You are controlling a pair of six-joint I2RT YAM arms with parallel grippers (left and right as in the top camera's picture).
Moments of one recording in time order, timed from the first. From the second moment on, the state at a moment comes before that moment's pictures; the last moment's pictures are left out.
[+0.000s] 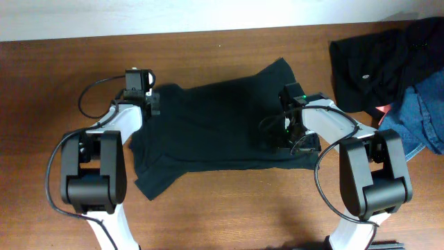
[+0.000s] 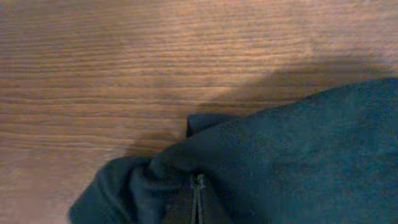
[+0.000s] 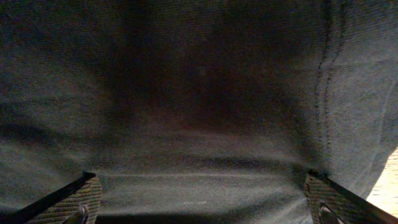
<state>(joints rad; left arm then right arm) -0.07 2.09 1.27 -0.13 -0.20 0.04 0.18 1.93 1.19 -0.92 -0.01 0.27</state>
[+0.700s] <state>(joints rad) -0.07 1.98 1.74 -1.05 -0.01 -0.11 0.18 1.93 1.19 -0.92 -0.01 0.27</state>
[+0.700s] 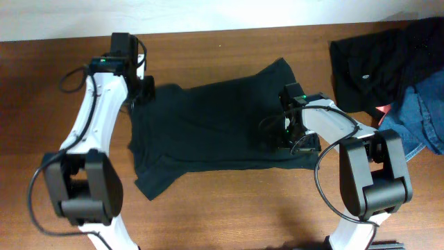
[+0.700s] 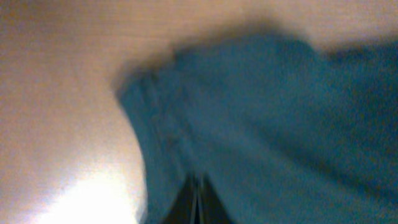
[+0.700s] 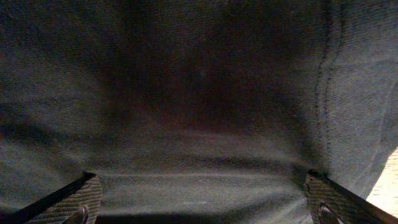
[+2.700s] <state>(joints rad) -0.12 1.94 1.28 -1.01 0.05 0.05 0.18 1.93 1.19 -0.92 -0.01 0.27</state>
